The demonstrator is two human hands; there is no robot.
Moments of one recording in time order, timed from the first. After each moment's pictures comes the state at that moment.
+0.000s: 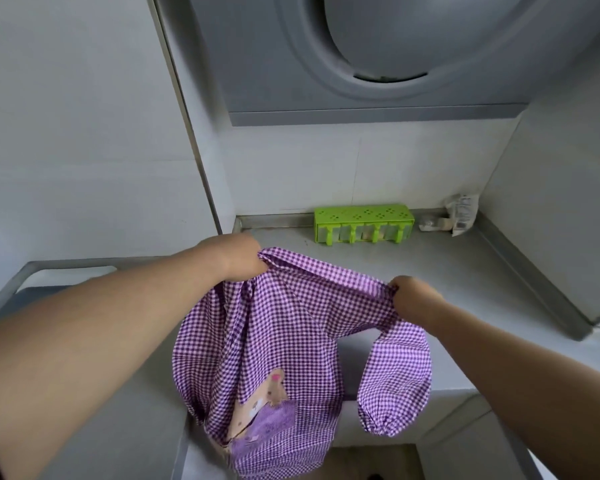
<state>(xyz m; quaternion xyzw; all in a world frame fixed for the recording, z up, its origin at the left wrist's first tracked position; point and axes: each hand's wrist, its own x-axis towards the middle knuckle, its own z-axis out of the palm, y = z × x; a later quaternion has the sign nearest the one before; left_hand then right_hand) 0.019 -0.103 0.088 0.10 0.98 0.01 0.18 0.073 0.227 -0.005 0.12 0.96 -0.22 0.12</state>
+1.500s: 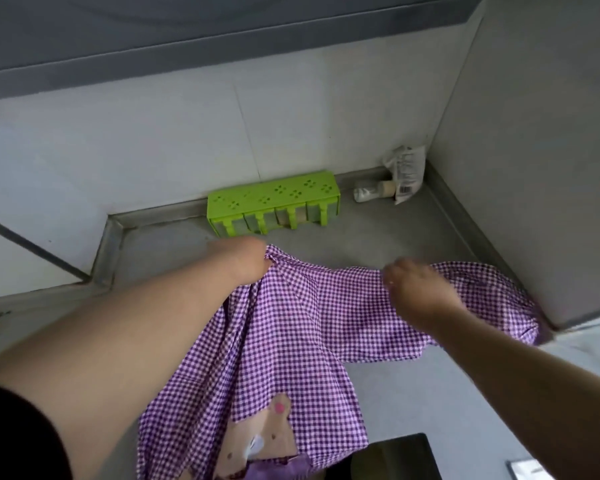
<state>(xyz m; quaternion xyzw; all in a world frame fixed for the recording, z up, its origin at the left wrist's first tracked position) -0.157 0.186 -0.035 0.14 0.96 -0.12 0.20 -0.032 0.484 -0.109 0.02 1.00 -0.04 0.08</state>
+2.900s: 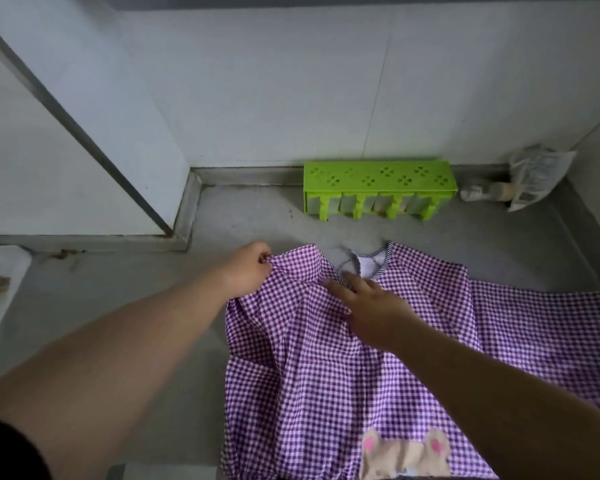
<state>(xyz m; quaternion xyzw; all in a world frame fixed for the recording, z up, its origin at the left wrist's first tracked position) -0.170 -0.028 -0.127 -0.01 0.94 0.23 0.25 -0.093 0.247 -0.163 -0.19 0.96 -0.06 0.21</state>
